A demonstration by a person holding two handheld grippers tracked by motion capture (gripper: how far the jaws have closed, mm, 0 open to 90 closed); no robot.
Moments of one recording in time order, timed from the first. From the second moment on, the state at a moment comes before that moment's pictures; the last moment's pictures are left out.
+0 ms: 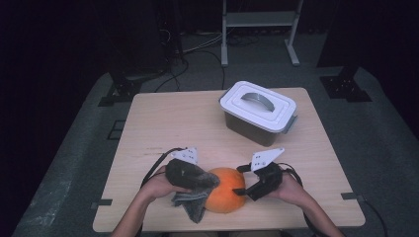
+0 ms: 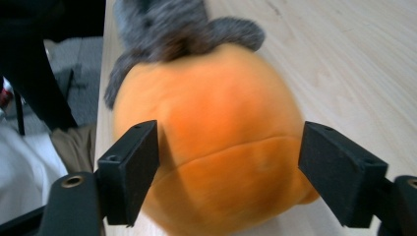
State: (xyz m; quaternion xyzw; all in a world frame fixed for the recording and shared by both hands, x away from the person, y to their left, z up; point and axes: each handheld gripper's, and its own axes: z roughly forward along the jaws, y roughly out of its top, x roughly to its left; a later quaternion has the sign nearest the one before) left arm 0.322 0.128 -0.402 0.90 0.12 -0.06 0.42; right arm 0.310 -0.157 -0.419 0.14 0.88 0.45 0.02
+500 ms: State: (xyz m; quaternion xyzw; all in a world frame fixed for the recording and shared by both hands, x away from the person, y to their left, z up) left arm 0.329 0.122 -0.391 0.89 0.12 -0.05 0.44; right arm 0.314 -0.146 -0.428 0.14 0.89 0.44 0.02
